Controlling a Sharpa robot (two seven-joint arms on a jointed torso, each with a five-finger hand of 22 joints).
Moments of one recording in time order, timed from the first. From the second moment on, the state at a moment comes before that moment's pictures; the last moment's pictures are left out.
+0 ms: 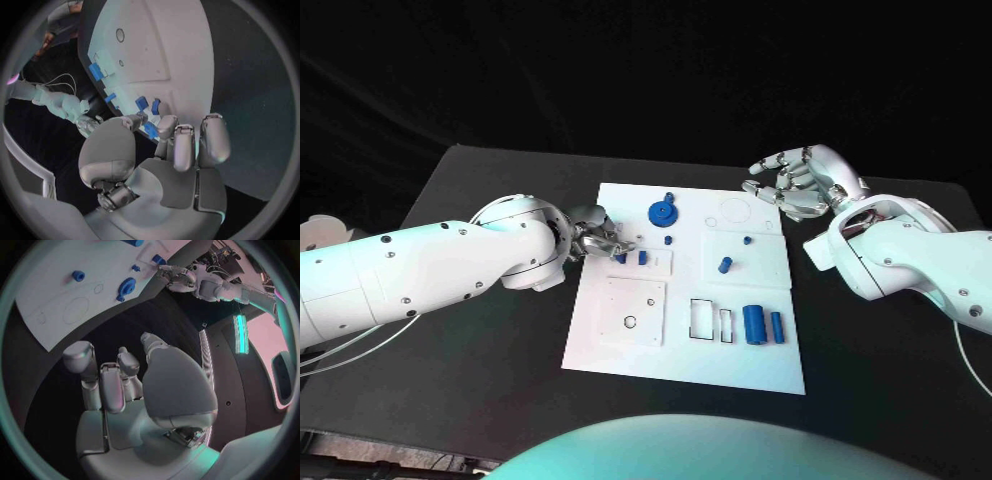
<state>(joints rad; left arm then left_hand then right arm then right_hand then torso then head) 1.17 -0.86 -0.04 1.61 -1.17 -0.06 -0.47 0.86 -0.16 0.62 0.30 0.16 0.86 0.04 0.87 0.65 1.29 -0.03 1.25 1.03 1.47 -0.08 1.53 1.31 0.09 1.38 0.03 1.41 1.20 1.27 -0.90 -0.15 1.60 -0.88 -0.66 0.05 1.32 -0.14 0.17 0.29 0.34 0.87 0.16 0.17 0.33 1.25 0.07 1.14 1.12 1.47 0.00 1.40 1.26 0.11 1.33 0.10 0.97 1.14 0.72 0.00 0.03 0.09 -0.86</state>
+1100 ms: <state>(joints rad) 1.17 -0.87 -0.03 1.62 -1.17 -0.06 -0.47 0.88 -0.15 0.63 0.29 0.16 0.86 0.03 0.88 0.66 1.29 -0.03 1.25 1.03 1.47 -0.08 1.53 1.31 0.09 1.38 0.03 1.41 1.20 1.27 -0.90 -0.15 1.60 -0.88 -0.66 0.05 1.32 -0.14 0.17 0.29 0.34 0.87 0.16 0.17 0.33 1.25 0.07 1.14 1.12 1.47 0.00 1.40 1.26 0.11 1.33 0.10 0.97 1.14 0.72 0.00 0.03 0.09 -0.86</state>
